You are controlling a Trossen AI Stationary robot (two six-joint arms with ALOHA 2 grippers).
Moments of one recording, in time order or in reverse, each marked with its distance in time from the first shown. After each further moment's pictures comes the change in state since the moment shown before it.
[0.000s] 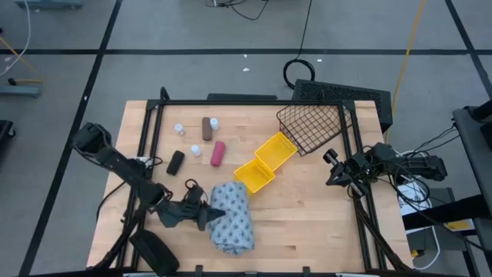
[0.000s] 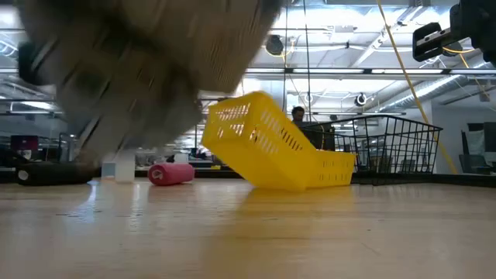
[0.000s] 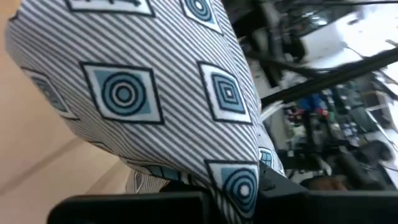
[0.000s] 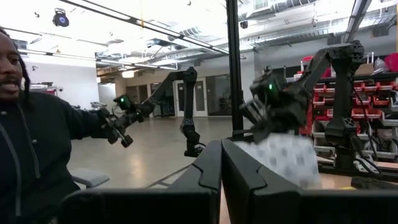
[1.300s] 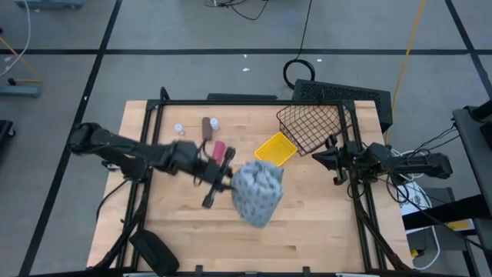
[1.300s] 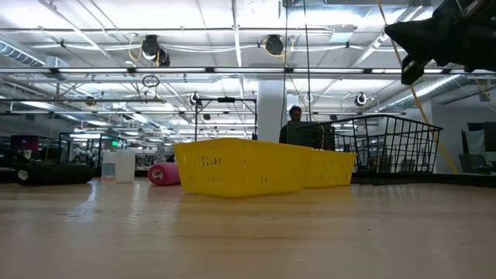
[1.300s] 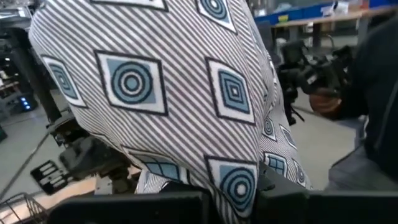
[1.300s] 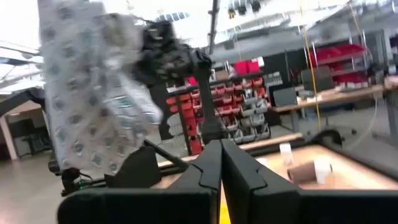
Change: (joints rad) left arm 0.519 -0.061 0.368 -0.052 0.885 1.503; right arm 0.000 0.117 0.000 0.054 0.549 -0.026
